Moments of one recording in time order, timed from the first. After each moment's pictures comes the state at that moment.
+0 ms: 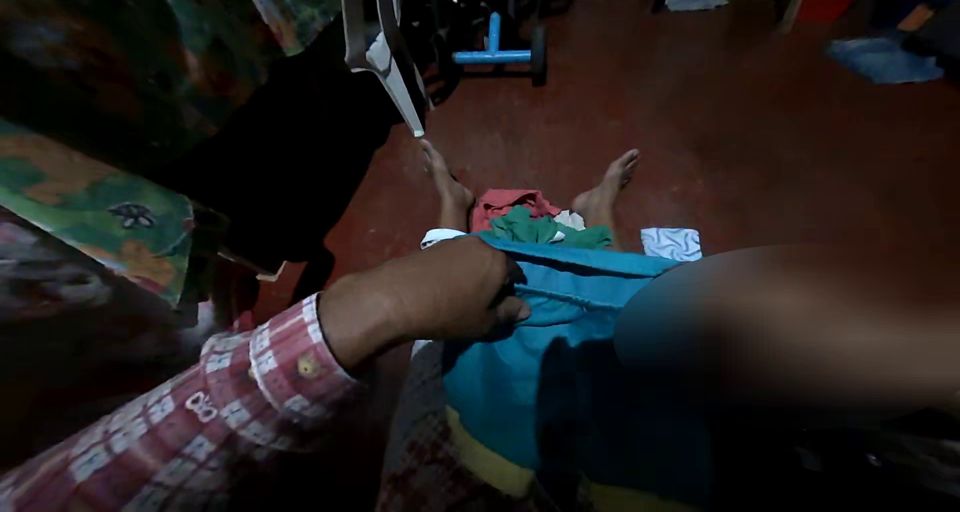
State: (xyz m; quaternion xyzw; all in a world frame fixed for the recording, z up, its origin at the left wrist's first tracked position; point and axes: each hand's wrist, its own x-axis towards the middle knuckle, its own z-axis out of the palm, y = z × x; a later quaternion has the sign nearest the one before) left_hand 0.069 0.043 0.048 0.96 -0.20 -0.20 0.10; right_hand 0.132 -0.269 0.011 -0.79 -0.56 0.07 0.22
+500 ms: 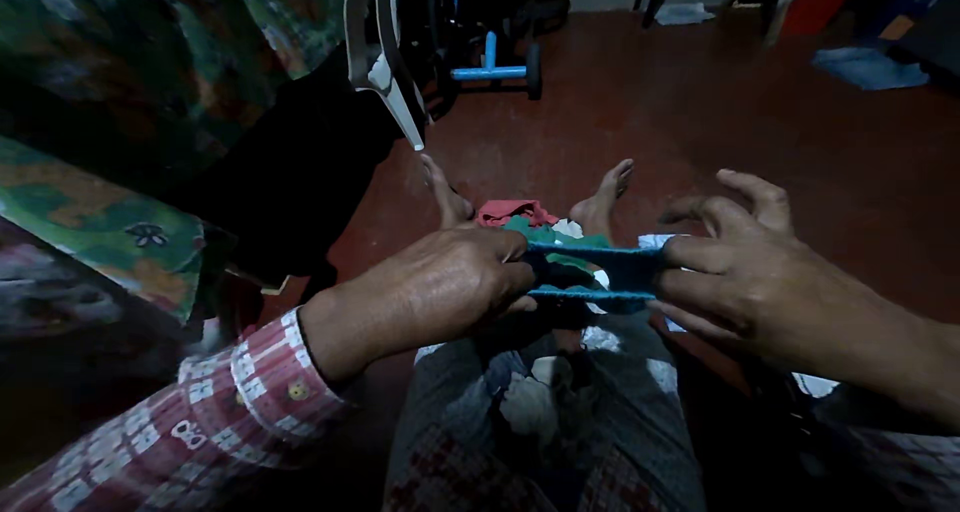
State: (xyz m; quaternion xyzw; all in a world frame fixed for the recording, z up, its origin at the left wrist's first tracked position) left_hand 0.071 0.059 0.044 0.89 -0.43 0.13 0.02; right_hand 0.139 -0.257 0.018 -0.77 -0.59 -0.21 0.09
